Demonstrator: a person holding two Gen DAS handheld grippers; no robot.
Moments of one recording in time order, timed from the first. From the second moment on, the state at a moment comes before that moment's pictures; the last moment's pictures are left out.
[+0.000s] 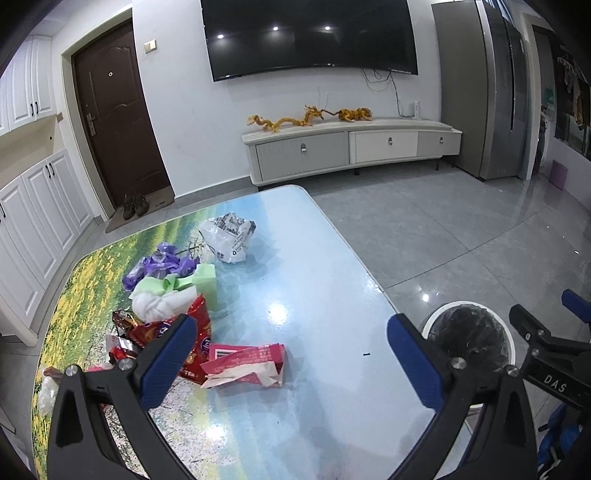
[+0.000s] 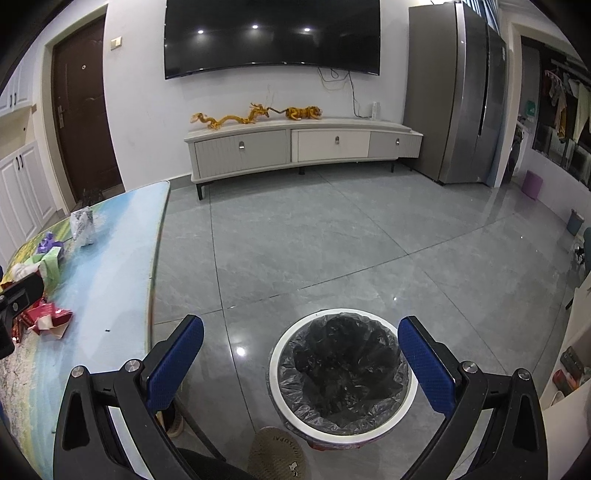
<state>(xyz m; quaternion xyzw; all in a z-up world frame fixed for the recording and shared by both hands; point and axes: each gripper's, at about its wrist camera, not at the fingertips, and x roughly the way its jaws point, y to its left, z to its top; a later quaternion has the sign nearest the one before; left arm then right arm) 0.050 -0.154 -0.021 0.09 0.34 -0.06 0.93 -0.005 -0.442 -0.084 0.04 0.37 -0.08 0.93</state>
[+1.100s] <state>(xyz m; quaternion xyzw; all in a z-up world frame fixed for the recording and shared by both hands) 0.035 -0.115 -0.022 0.06 0.34 -0.12 0.93 -0.041 -0.336 -0.024 0.02 0.38 -0.11 0.92</state>
